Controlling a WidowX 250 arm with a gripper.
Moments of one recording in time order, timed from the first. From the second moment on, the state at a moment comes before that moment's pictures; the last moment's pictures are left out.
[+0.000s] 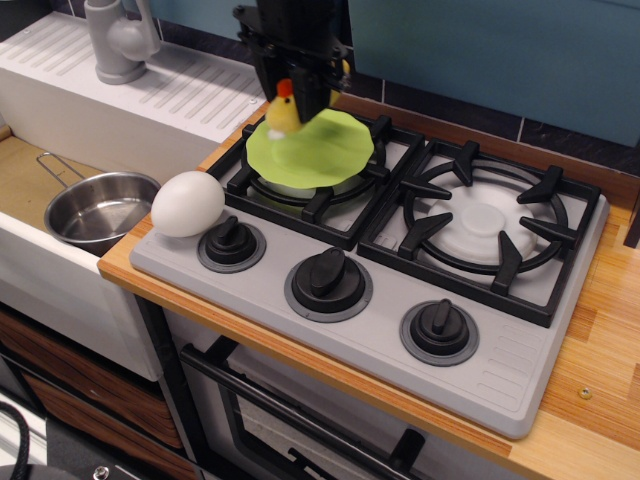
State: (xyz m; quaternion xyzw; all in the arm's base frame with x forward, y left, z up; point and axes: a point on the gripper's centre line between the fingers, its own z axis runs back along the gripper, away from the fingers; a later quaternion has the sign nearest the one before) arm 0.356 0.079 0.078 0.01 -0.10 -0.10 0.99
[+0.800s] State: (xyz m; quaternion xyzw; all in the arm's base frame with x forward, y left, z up) arm 0.347 0.060 0.073 0.01 -0.06 -0.08 1.00
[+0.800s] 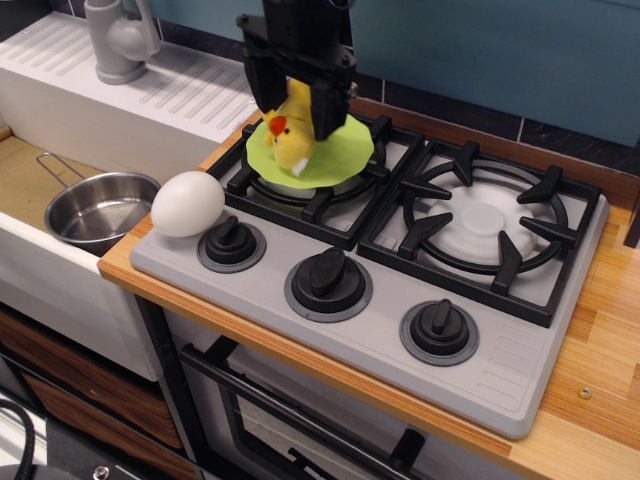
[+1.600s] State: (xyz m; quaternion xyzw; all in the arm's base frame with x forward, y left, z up) arm 0.331 0.080 0.096 -0.01 -0.04 -0.13 0.99
